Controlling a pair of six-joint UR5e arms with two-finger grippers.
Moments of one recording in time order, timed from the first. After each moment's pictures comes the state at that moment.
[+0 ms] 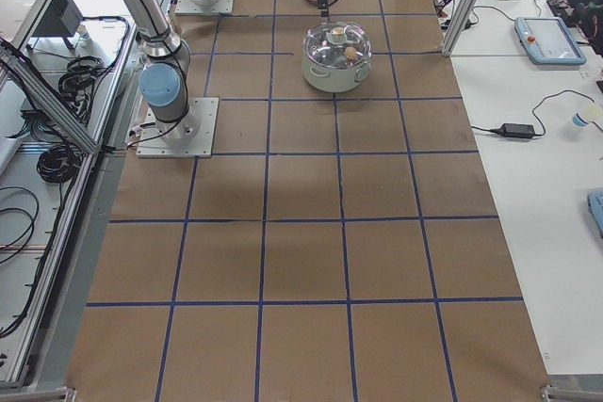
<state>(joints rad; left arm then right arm) -1.55 -1.52 -1.54 -1.64 1.60 0.01 1.60 -1.63 1.59 -1.68 -1.51 0.18</state>
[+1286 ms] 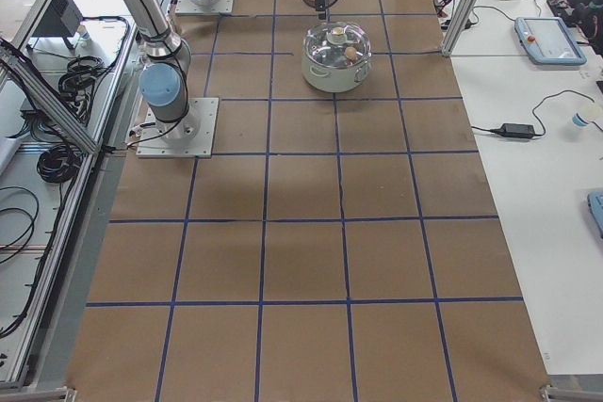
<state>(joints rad) -1.54 -1.52 -1.55 -1.64 1.60 0.01 1.59 -1.64 1.59 -1.66 -1.55 0.17</state>
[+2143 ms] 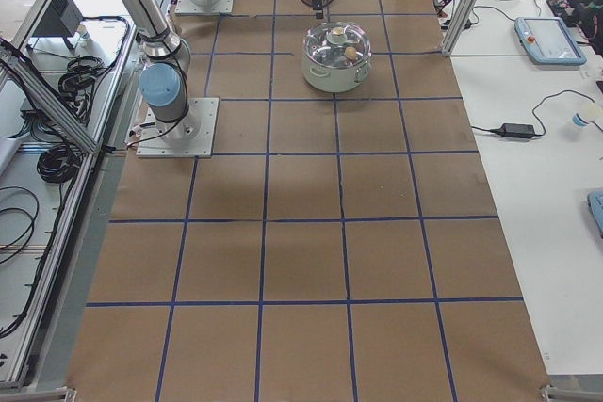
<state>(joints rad) -1.54 -1.52 -1.55 -1.66 1.60 0.01 1.59 -1.65 1.59 -1.64 -1.55 0.17</state>
